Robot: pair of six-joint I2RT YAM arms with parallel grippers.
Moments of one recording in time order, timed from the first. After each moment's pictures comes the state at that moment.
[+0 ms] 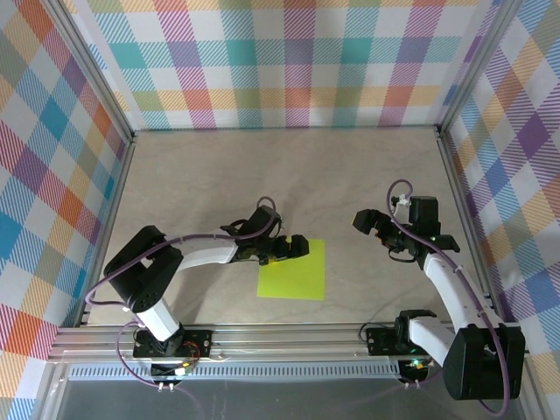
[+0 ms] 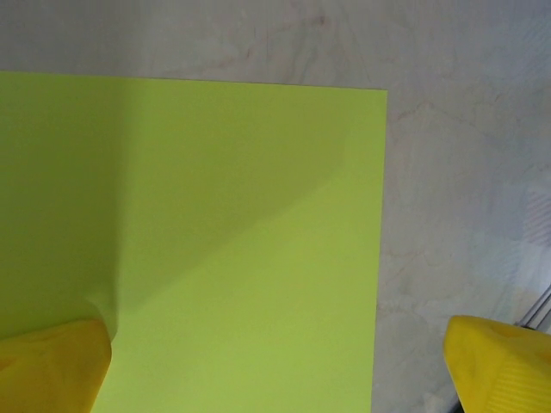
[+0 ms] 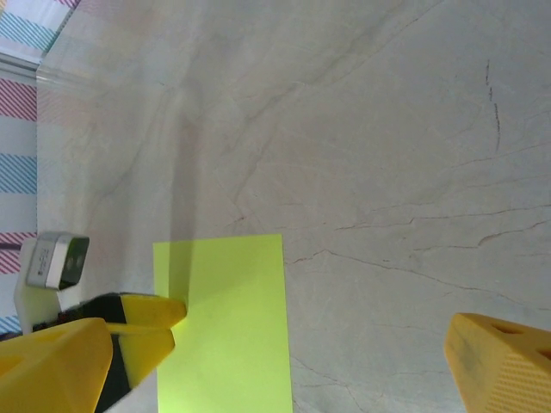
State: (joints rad) left arm -0.73 1.71 0.88 -0.08 0.33 -0.84; right arm 0.02 1.01 0.63 -0.46 -0.53 0.48
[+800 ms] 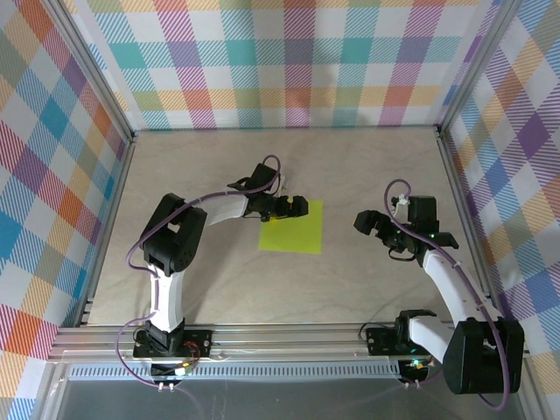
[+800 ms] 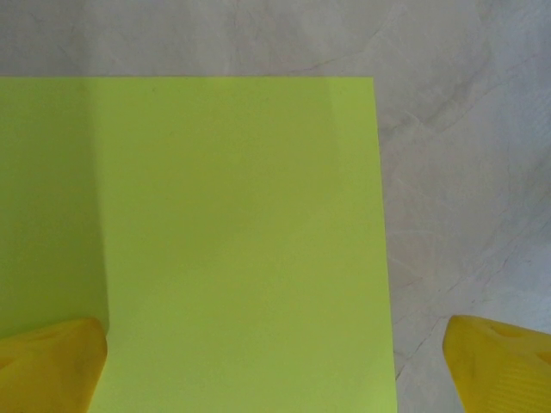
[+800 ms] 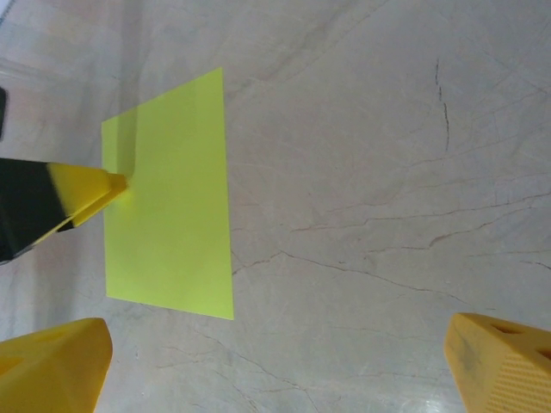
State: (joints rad) left arm -0.55 1.97 1.29 -0.27 0.41 -0.55; right arm 0.02 1.07 0.64 -0.48 -0.47 0.43
